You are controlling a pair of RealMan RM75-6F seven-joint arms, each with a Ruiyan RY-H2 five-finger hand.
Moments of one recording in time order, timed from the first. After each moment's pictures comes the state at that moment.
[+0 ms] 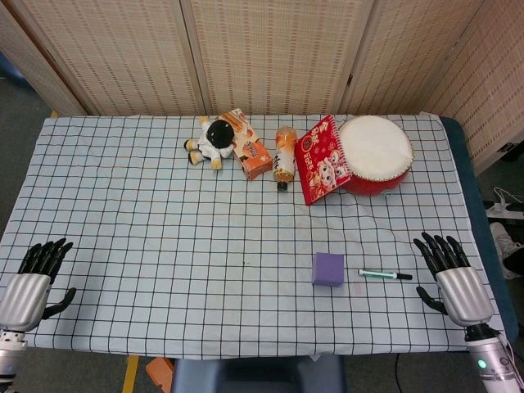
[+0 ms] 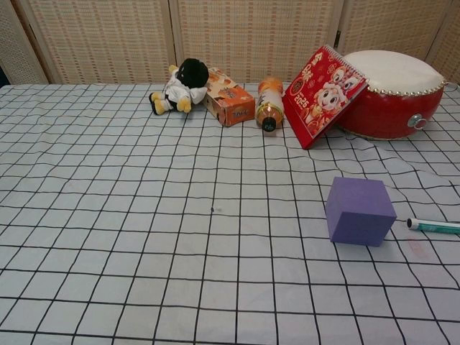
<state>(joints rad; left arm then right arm) -0.14 -1.14 -0.02 -1.52 1.54 1.45 0.00 0.12 -1.18 0.00 -1.54 -1.61 1.45 -0.10</state>
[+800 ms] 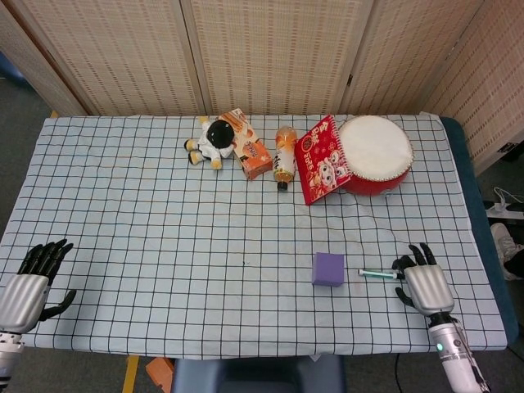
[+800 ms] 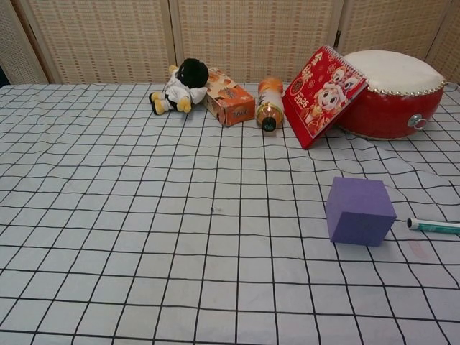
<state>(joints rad) -0.14 -1.11 -0.01 -1.52 1.57 1.45 -0.08 0.20 -1.37 0.05 -1.53 -1.36 1.22 -0.42</state>
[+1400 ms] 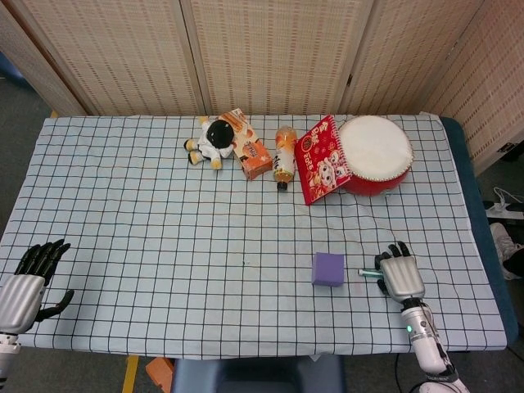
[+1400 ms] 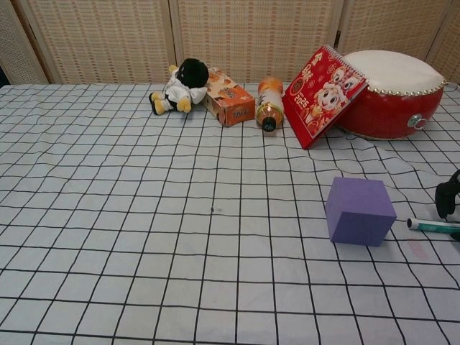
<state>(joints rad) -0.14 -1.10 0.00 -1.52 1.57 1.45 -0.12 0.29 -1.53 0.09 -1.40 -1.22 1.13 -0.57</state>
